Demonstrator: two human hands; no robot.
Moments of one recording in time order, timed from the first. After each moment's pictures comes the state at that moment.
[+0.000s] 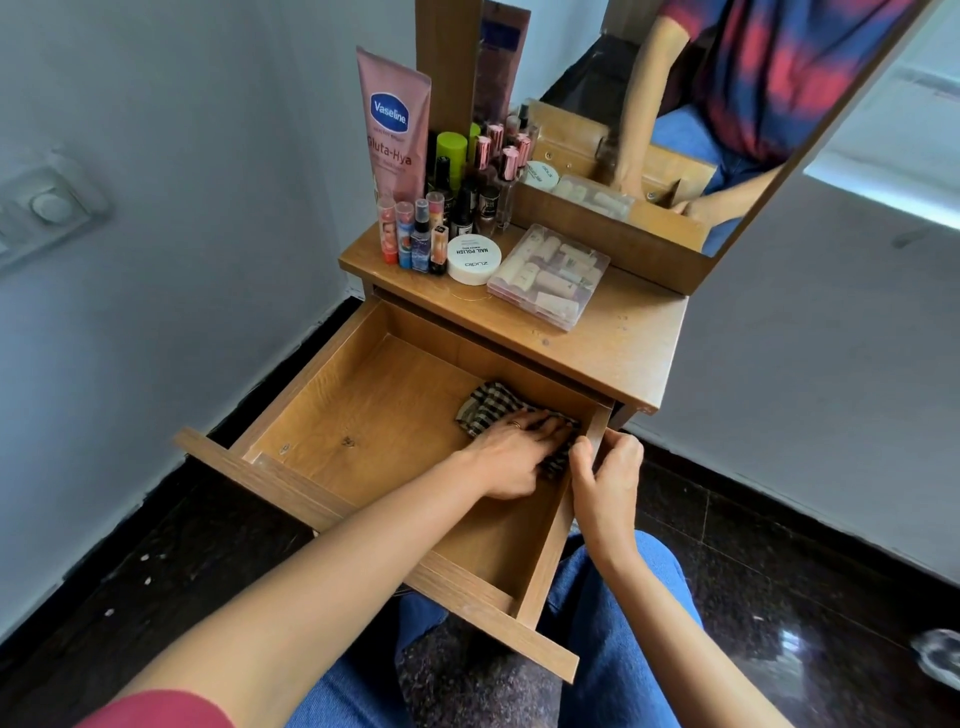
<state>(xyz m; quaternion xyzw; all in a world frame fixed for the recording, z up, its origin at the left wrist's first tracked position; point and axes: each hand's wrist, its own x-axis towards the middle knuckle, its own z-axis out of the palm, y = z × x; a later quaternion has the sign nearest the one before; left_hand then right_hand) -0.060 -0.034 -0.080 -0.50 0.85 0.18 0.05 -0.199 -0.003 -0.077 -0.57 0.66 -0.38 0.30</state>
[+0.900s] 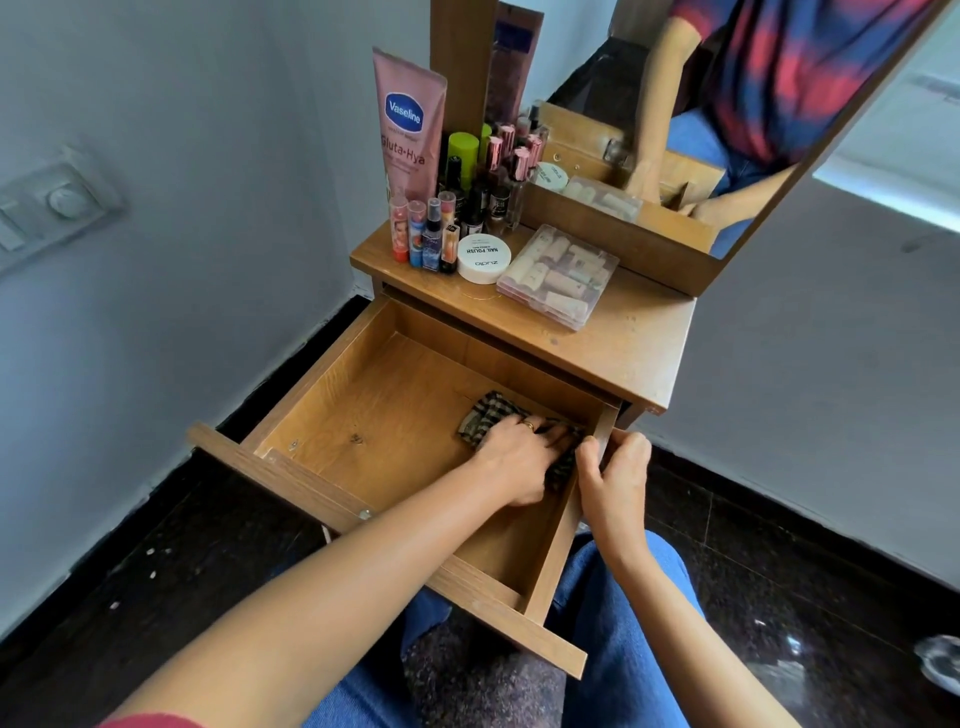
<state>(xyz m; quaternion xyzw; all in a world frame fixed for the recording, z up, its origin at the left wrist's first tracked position) -0.071 -0.022 -0.059 -0.51 0.85 0.07 0.13 -0.200 -0.004 -0.075 -0.58 0.67 -0.36 0.28</state>
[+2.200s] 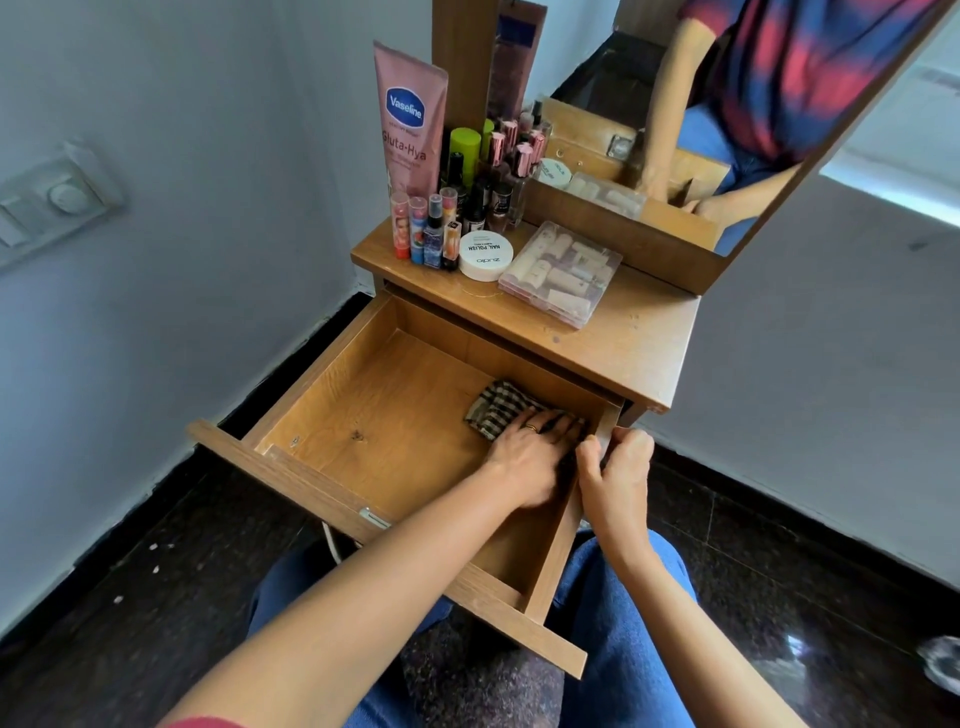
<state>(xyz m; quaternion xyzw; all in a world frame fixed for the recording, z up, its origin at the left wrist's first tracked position) -0.083 -0.025 -0.078 -0.56 0.81 0.15 0.07 -0.201 -0.007 -0.079 -0.61 0.66 -0.35 0.26</state>
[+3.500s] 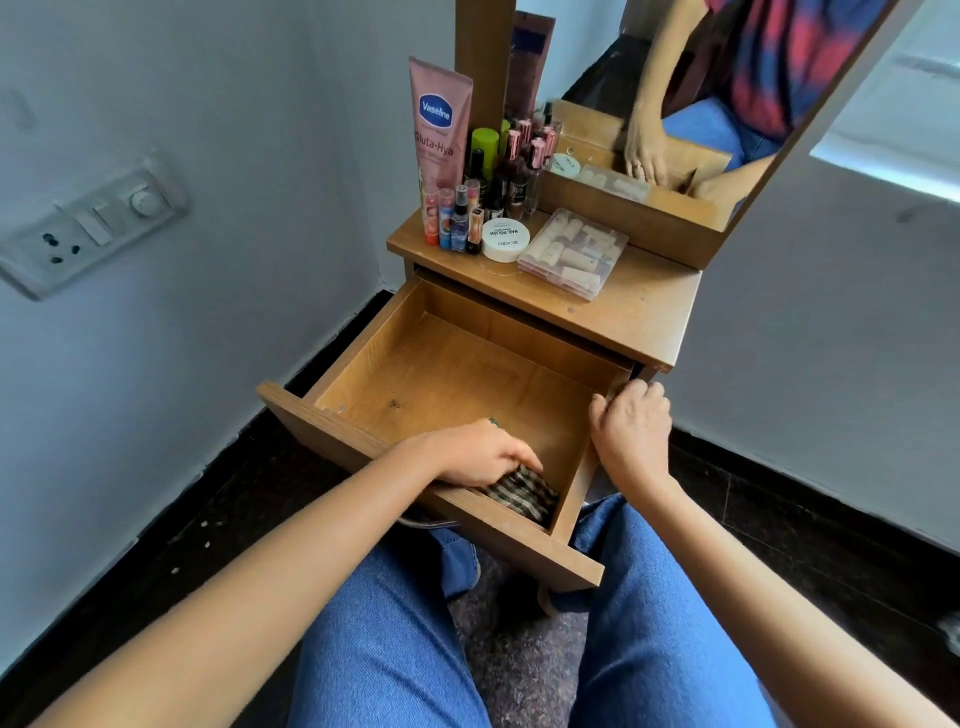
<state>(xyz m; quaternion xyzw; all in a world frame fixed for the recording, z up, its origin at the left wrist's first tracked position) -0.005 0.050 -0.023 -0.50 0.76 0.41 0.04 -0.193 0.000 -0.043 -0.69 0.70 -0.16 0.07</state>
